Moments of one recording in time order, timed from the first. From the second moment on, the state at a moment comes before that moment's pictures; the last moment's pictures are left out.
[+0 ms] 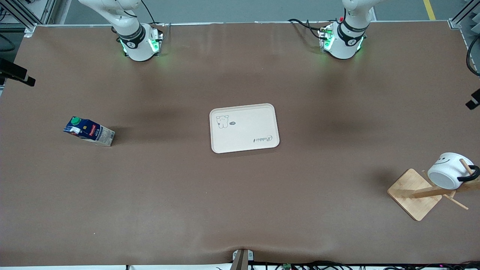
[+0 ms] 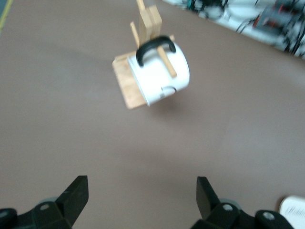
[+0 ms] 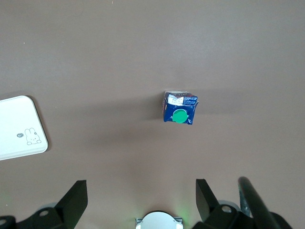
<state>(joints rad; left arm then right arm) 0.44 -0.12 -0.13 -1.89 -0.15 2.01 -0.01 -0.13 -0.01 -0.05 -1.50 0.08 1.36 -0.07</state>
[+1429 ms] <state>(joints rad) 0.56 0.07 -0.13 -2.08 -0.85 2.47 1.05 -0.15 0.14 -0.04 -1.50 0.09 1.51 -0.07</state>
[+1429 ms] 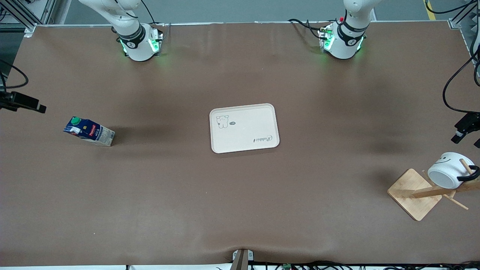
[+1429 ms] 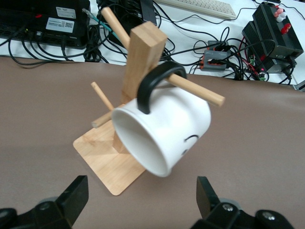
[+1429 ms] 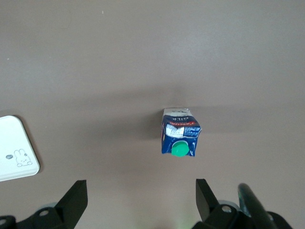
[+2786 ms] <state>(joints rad) 0.54 0.14 -0.25 -2.02 -0.93 2.47 1.06 -0.19 0.22 -0.05 -1.65 0.09 1.58 -0.13</state>
